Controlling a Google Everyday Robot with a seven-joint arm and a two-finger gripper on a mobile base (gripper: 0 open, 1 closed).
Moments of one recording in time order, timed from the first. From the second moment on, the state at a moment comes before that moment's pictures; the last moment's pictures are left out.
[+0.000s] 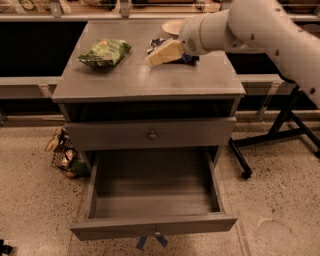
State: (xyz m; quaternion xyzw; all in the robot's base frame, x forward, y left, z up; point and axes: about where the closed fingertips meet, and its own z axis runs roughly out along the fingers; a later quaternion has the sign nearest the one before) arm 0.731 -0.036 0.958 -0.42 0.72 0.15 0.53
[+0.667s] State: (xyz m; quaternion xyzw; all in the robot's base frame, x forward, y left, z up) arm 0.749 0.043 0.906 -0.45 0.69 0.20 0.53
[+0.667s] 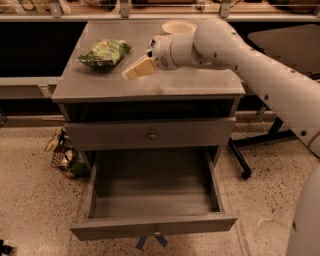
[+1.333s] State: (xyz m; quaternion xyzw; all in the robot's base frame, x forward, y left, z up) arm 0.795 0.088 0.906 -0.47 0.66 0.18 0.56
